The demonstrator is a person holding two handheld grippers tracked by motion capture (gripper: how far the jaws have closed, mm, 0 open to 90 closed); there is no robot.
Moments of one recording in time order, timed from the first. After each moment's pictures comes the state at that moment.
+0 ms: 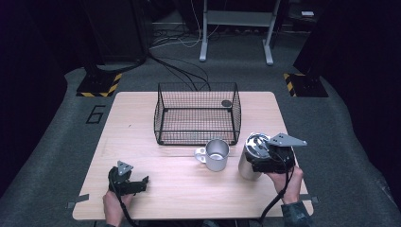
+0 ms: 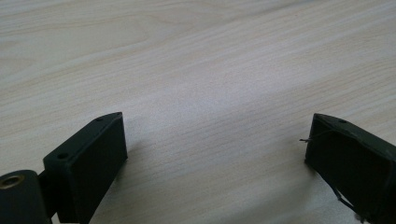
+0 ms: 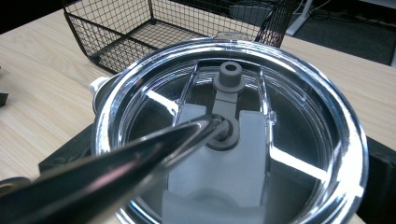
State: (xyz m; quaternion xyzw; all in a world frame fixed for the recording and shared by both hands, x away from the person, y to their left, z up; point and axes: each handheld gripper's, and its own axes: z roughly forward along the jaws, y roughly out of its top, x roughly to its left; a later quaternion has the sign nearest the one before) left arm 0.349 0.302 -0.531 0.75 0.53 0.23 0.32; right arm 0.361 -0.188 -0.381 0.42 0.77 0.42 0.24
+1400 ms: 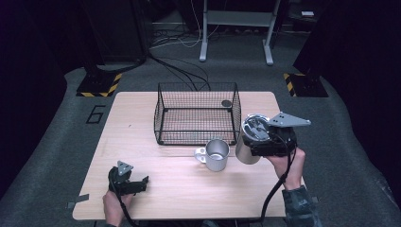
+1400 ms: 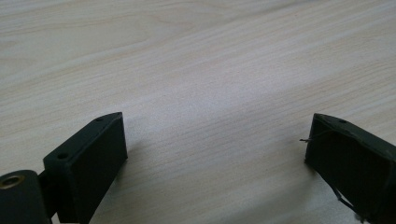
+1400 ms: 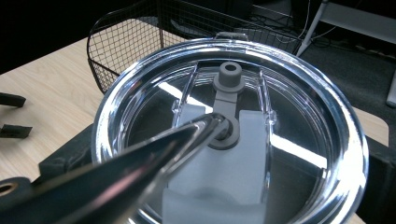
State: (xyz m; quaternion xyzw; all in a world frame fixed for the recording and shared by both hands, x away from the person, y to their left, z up) left arm 0.348 0.301 -0.532 0.74 0.53 0.24 0.32; right arm 0.375 -0.174 -0.316 0.39 0.77 0.43 0.25
